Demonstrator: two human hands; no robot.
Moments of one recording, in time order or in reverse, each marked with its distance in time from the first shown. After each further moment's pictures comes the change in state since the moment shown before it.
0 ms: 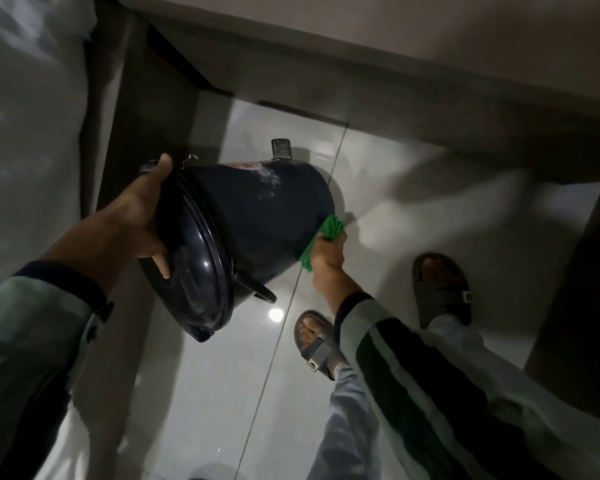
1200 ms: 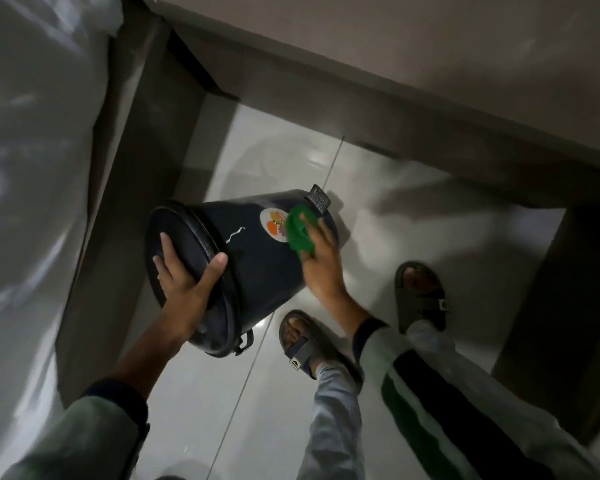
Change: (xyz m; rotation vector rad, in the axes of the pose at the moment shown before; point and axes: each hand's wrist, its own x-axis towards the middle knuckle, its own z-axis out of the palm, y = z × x) left_hand -0.009 -0.153 0.014 0.137 0.172 0.483; right_hand -0.042 0.007 -0.041 -0.548 -0.185 -0.710
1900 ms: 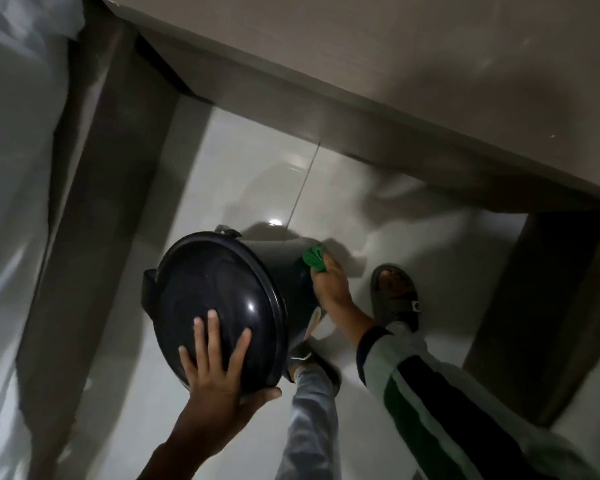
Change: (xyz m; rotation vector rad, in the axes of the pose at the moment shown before) left_hand -0.090 -0.086 0.059 0.761 -0.169 0.589; right_hand -0.003 0.025 -0.044 0.078 0.003 0.434
